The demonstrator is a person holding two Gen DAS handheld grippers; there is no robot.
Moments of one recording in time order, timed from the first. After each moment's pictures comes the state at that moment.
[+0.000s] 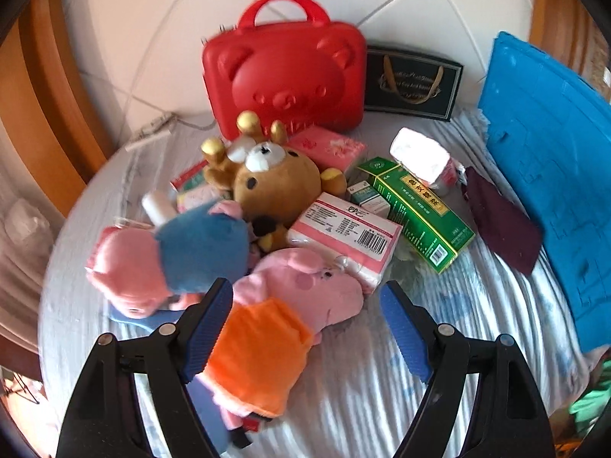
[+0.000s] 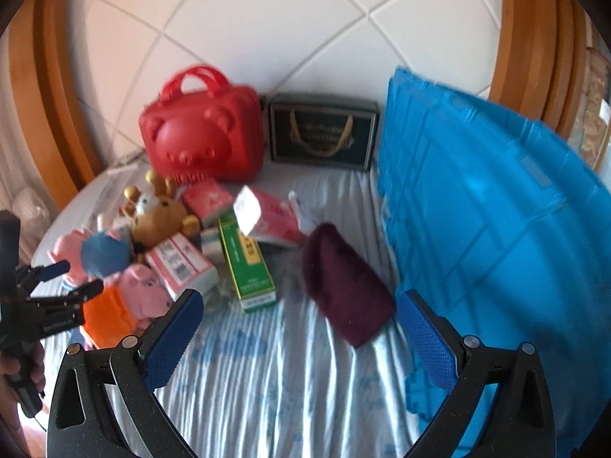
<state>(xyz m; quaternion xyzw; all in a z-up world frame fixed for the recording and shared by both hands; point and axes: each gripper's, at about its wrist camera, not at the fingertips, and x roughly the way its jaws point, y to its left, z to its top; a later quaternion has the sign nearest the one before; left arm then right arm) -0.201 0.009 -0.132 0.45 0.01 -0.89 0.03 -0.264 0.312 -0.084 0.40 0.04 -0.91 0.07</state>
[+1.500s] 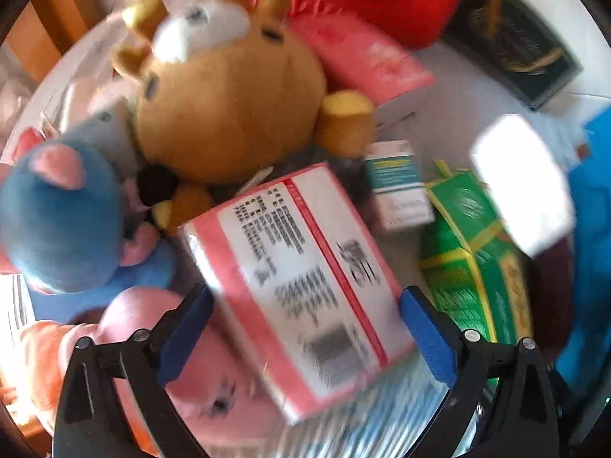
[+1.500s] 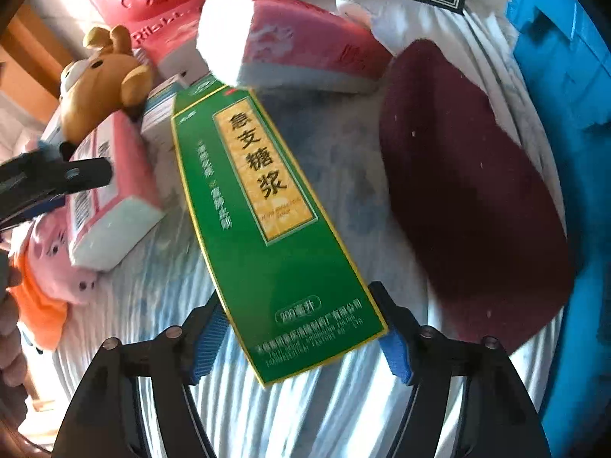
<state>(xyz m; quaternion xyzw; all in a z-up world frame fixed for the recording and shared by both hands) -0.315 0.024 -0.254 0.61 0.15 -0.77 0.11 -0.382 0.288 -0.274 0.61 0.03 -0.78 0.15</state>
